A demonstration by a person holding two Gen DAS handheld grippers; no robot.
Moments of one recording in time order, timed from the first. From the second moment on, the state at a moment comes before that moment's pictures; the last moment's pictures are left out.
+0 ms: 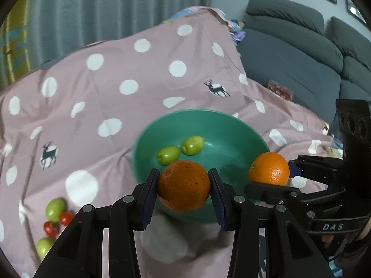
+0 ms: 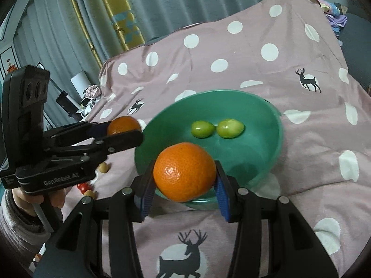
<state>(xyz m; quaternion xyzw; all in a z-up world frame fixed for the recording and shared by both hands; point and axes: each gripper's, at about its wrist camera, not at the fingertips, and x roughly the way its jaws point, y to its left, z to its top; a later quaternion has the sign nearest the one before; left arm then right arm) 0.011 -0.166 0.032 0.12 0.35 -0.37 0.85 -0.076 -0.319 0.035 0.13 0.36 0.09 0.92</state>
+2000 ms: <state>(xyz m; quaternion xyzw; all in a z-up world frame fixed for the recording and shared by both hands) -0.061 0.042 -0.002 0.03 0.41 -0.26 0.87 -0.076 -0.195 0.030 0.07 0.42 0.24 0.87</state>
